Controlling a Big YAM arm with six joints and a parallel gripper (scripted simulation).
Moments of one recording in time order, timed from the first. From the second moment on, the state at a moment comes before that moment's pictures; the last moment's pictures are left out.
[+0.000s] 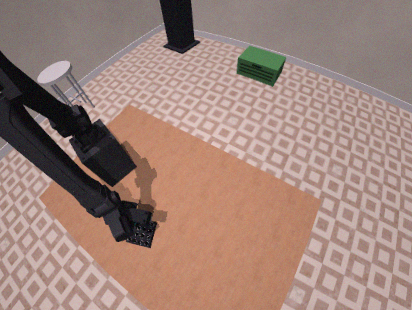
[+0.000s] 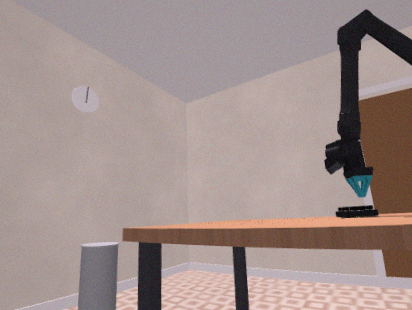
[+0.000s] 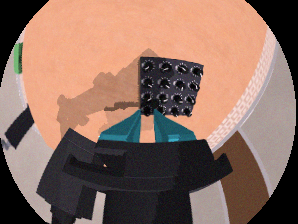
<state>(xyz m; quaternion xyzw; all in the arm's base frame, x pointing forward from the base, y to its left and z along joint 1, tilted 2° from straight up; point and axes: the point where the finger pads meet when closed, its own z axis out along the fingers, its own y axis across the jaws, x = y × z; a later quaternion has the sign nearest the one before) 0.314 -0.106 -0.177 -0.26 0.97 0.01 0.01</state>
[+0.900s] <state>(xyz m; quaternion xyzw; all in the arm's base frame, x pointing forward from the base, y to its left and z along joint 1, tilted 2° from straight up) 0.307 -0.110 -0.172 -0.05 1.00 0.01 0.00</state>
